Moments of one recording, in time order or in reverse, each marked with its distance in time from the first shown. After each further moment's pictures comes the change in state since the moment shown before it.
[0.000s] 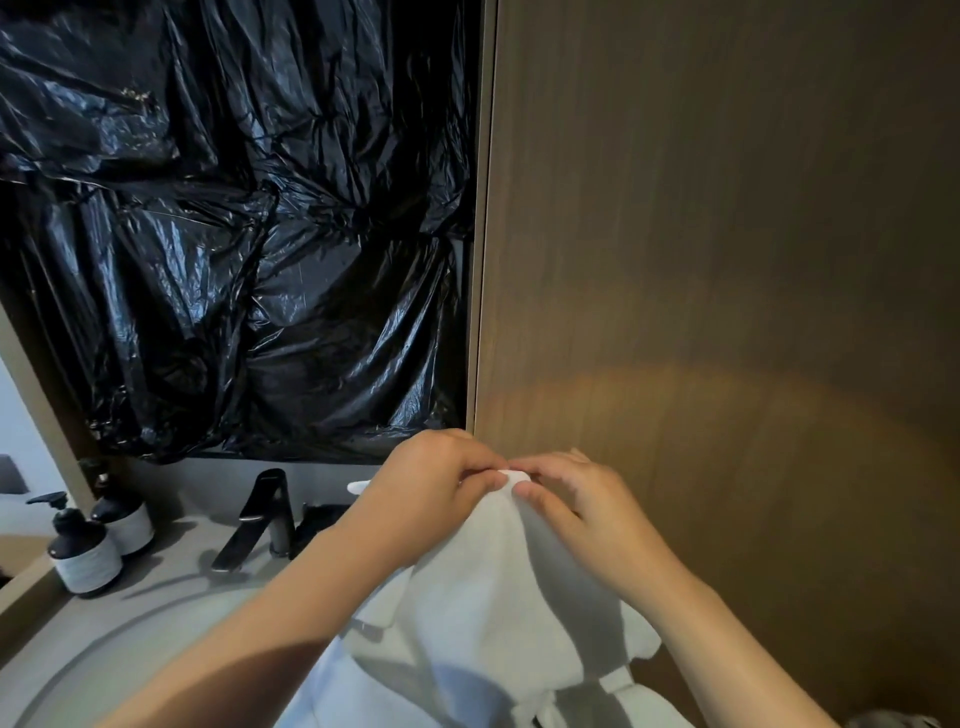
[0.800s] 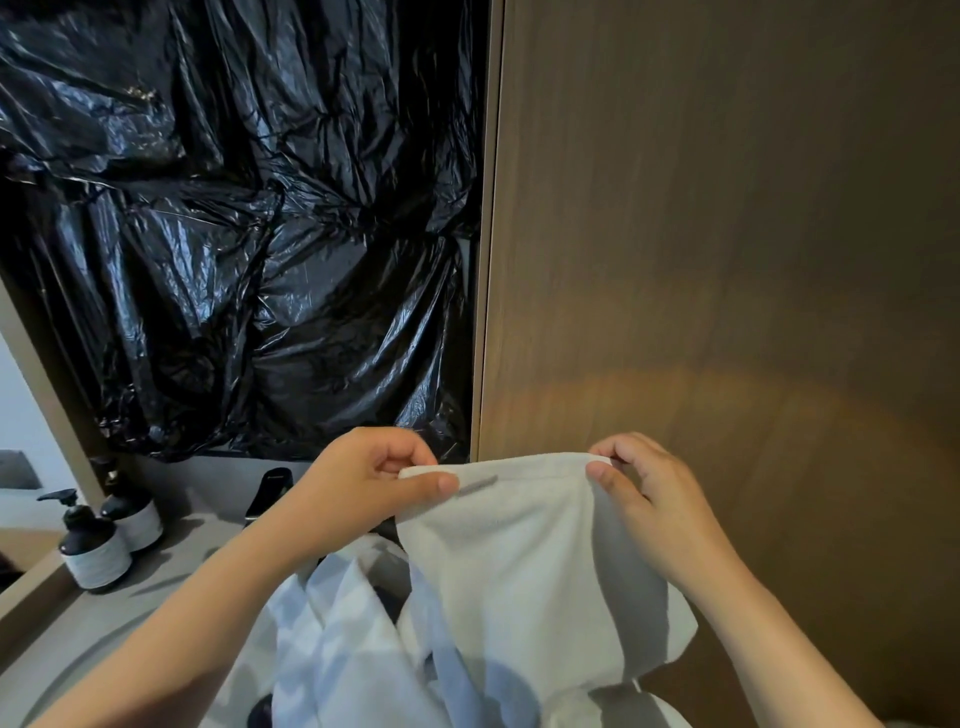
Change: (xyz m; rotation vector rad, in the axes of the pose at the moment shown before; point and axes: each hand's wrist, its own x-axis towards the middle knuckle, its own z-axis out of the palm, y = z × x) left_hand -0.025 -0.016 -0.039 -0.433 -0.034 -0.342; right_hand -0.002 0.035 -0.025 0.017 0.224 0.098
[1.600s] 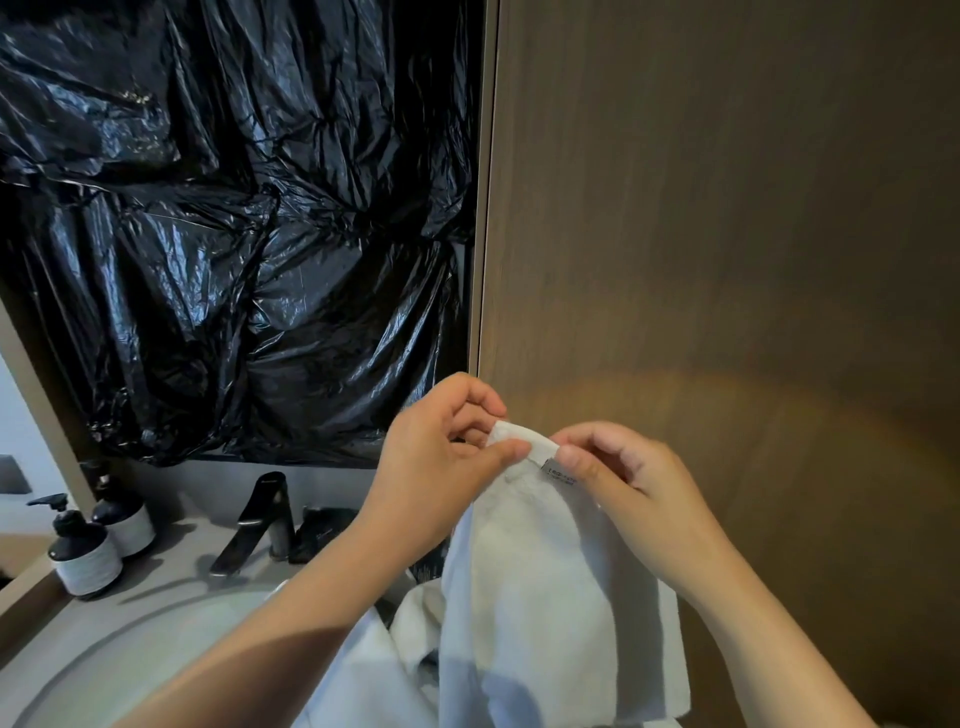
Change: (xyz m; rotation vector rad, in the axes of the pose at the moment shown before) left_hand 0.014 0.045 0.050 -0.229 0.289 0.215; right_hand -0.002 -0.048 -0.013 0.328 -0.084 -0.035
